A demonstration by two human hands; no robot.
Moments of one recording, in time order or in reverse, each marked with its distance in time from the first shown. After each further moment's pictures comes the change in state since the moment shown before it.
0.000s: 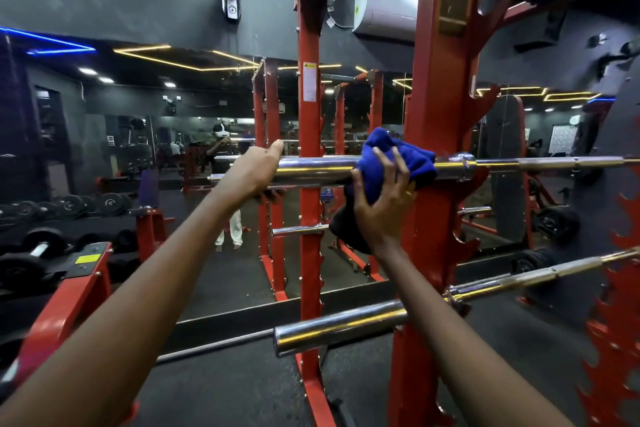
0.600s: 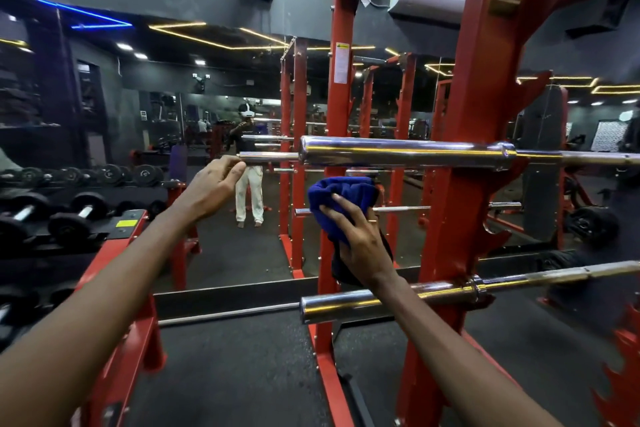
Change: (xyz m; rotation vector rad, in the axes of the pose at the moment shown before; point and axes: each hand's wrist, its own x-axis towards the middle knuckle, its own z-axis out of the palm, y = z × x) left_hand -0.017 -0.156 -0.054 0.226 0.109 0.118; right_hand -0.102 -0.007 0.010 0.067 -0.537 -0.509
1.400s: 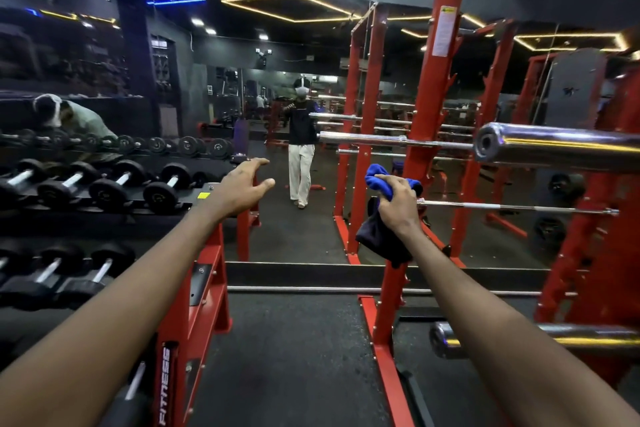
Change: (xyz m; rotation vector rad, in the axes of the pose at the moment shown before) left_hand 0.010 -0.194 -0.059 0.134 -0.071 -0.162; right_hand 0.116 -0.022 0.207 0.316 -0.147 0.615
